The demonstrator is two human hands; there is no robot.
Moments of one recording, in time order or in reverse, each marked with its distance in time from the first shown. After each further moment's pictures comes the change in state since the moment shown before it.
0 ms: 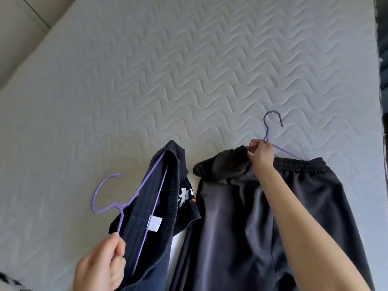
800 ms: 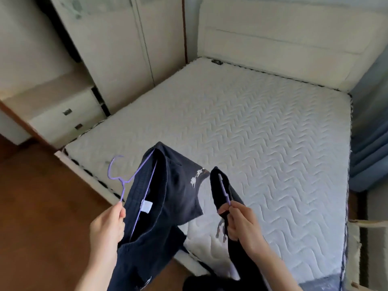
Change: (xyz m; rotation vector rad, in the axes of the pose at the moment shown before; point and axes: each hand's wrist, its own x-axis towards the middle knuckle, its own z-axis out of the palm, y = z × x) left_hand -0.269 0.035 -0.377 -0.204 0.242 0.253; right_hand -0.660 0.014 -0.085 -0.406 -0.785 -0.211
